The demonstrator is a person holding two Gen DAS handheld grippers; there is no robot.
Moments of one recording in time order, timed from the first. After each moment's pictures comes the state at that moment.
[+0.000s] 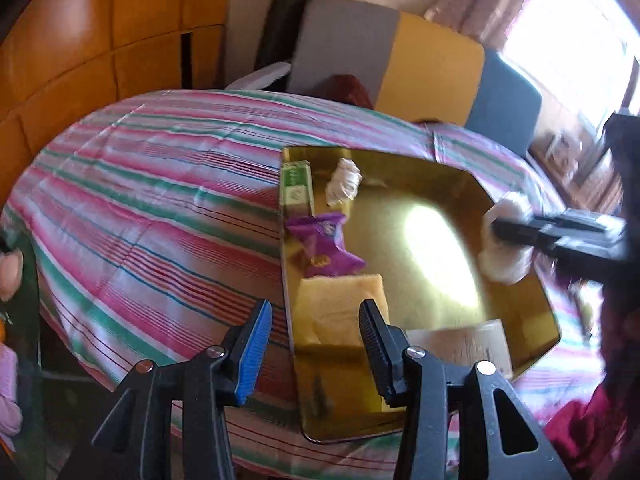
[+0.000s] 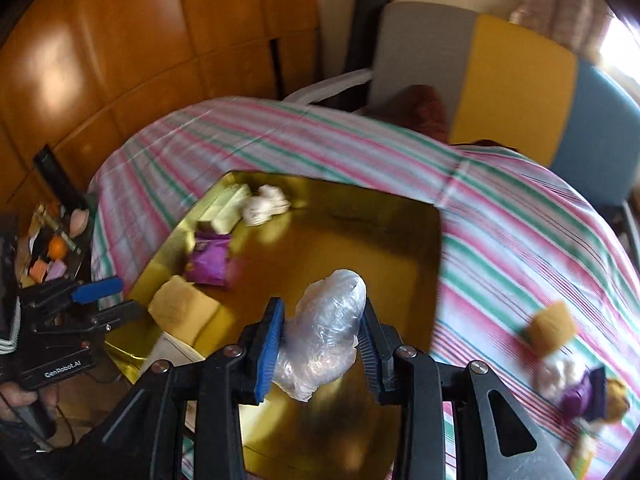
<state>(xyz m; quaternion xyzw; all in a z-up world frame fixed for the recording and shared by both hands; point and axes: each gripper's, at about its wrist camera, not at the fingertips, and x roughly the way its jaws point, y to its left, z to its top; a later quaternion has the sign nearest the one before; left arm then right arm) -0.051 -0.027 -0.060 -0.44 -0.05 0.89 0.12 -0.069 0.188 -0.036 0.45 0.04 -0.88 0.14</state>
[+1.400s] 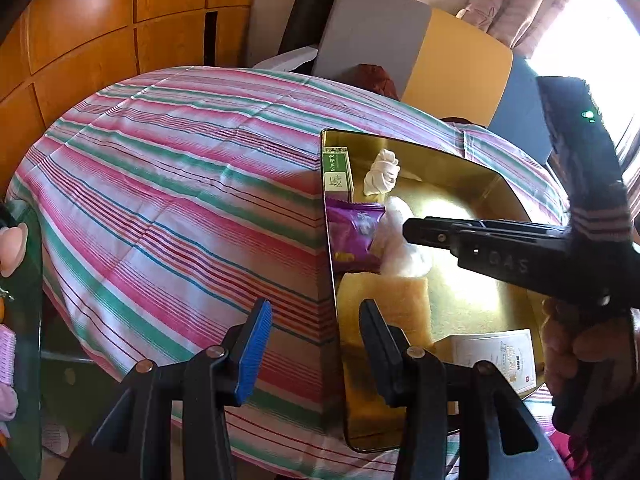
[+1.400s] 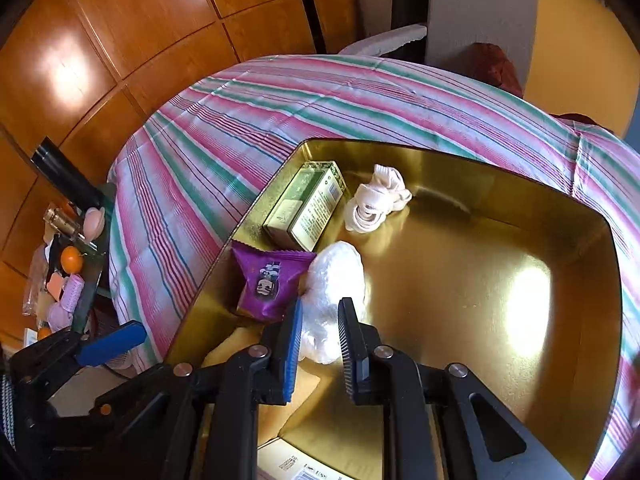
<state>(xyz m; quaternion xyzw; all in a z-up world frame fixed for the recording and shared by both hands) -0.062 -0.042 -0.074 -0.47 -0.05 0.88 0.09 -0.125 0.103 -0.087 0.50 -0.01 -0.85 0.20</state>
